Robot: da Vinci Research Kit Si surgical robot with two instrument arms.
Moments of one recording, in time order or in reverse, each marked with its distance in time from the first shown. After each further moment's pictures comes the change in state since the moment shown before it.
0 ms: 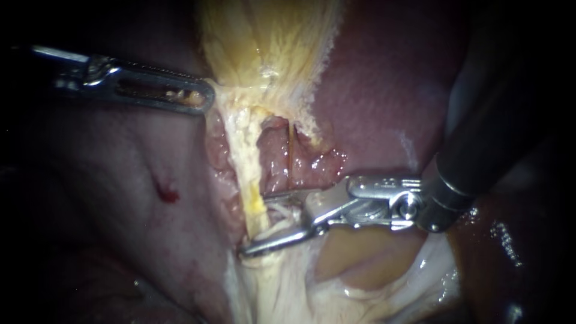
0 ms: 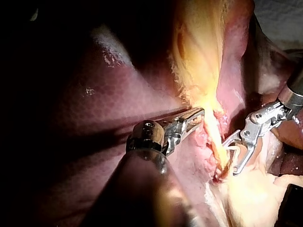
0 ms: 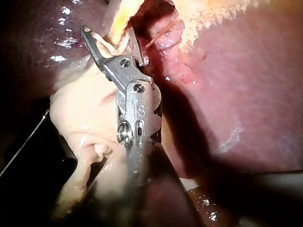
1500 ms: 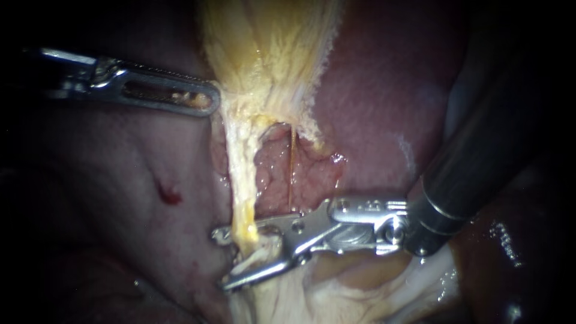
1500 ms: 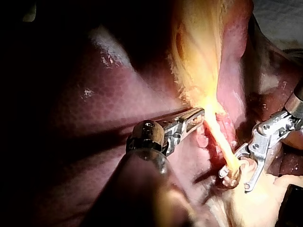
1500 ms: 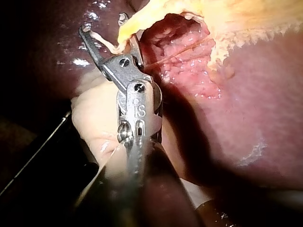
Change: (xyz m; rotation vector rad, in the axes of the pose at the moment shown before) right arm 0.002 -0.004 0.003 0.077 0.022 -0.021; left arm 0.000 0.001 0.001 -0.004 -0.001 0.001
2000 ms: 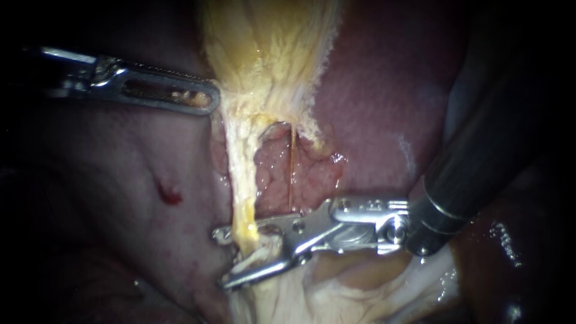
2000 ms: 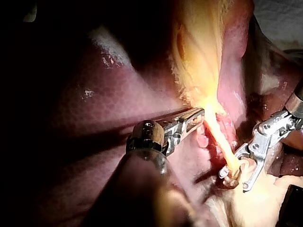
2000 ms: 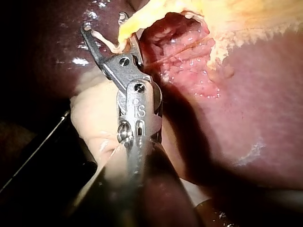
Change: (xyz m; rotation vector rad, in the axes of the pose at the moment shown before) right arm 0.000 0.001 -0.001 0.006 -0.001 -0.001; left arm 0.000 0.000 0.000 0.000 0.000 -0.001
